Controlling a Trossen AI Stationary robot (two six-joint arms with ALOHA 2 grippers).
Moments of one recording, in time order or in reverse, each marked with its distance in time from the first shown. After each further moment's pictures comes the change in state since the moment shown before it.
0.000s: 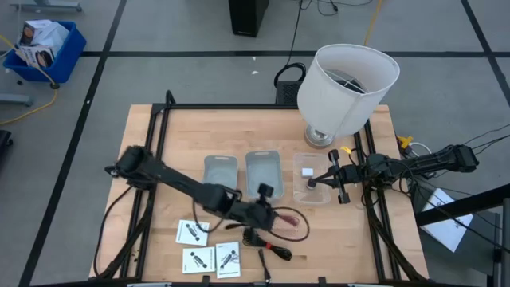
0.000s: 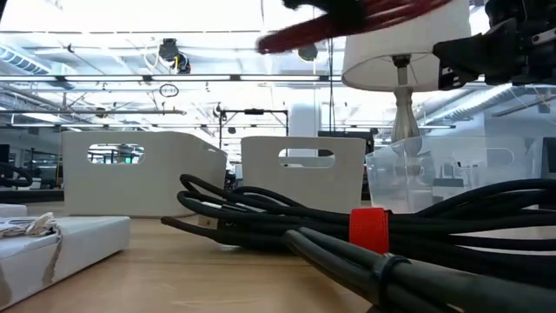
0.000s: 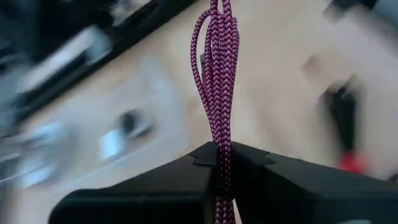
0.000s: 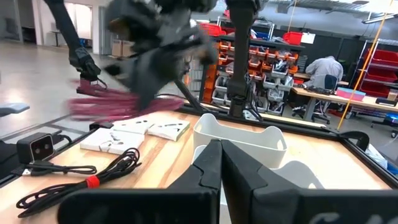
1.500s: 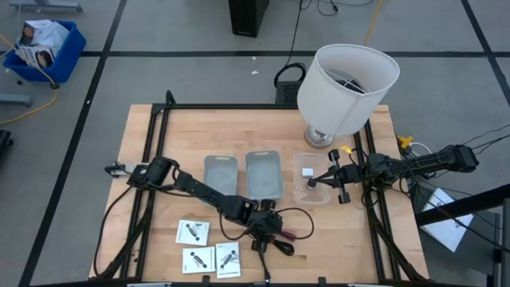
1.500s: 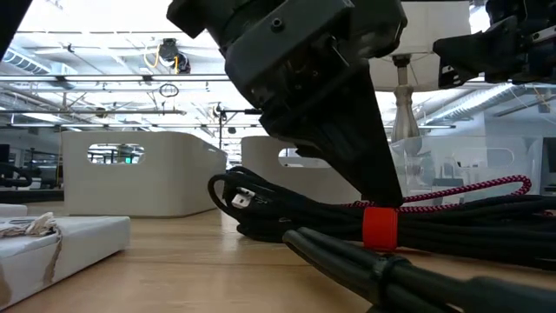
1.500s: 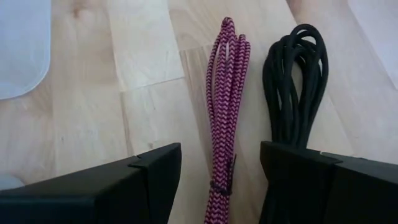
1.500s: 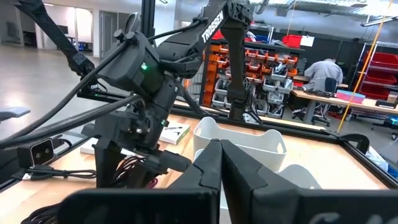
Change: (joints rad) left arm 0.019 0.286 -0.018 0.156 0.282 -0.377; right arm 0.001 -0.005 0.000 0.011 -0.001 0.005
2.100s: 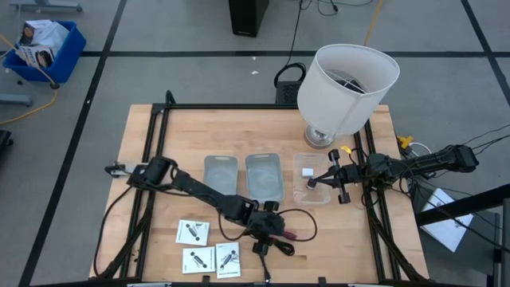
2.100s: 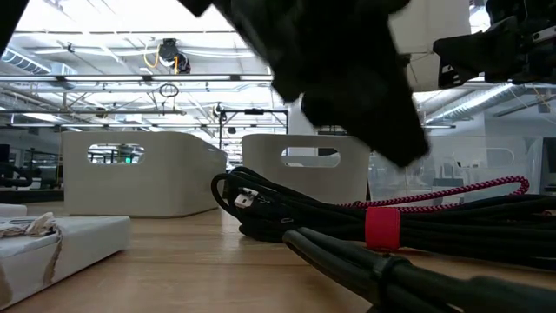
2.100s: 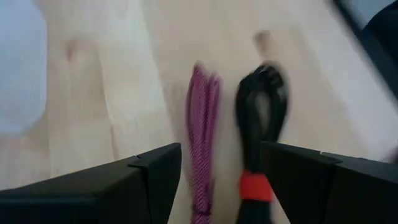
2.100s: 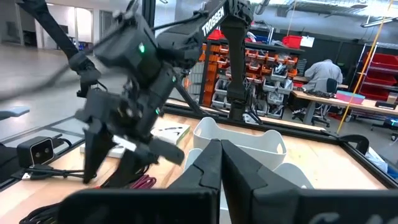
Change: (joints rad) left arm -0.001 -0.018 0.039 -0.005 0.044 0.012; right arm 0.000 0.000 0.000 0.000 -0.001 -0.004
